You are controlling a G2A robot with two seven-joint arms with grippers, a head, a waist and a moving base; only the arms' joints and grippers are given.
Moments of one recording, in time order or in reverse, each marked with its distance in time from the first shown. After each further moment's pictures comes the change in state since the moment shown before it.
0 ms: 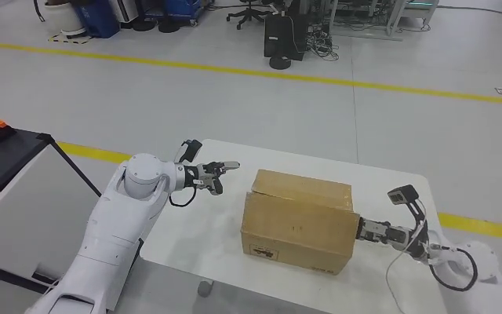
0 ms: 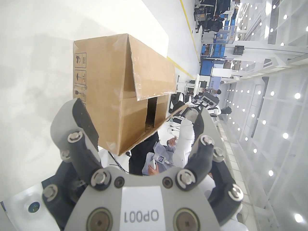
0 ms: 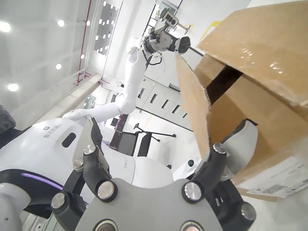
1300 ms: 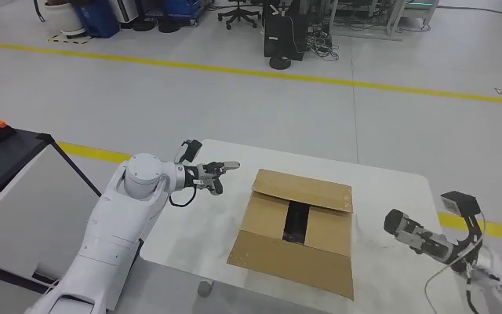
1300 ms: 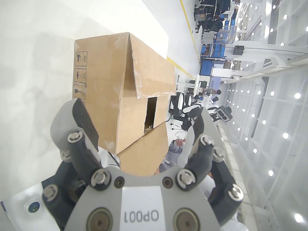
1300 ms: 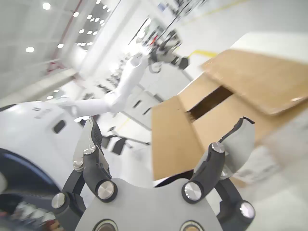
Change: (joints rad) left arm 0.000 0.000 0.000 0.000 0.000 0.000 0.000; right arm -0.289 0.151 0.251 -0.201 -0.209 -0.367 -0.383
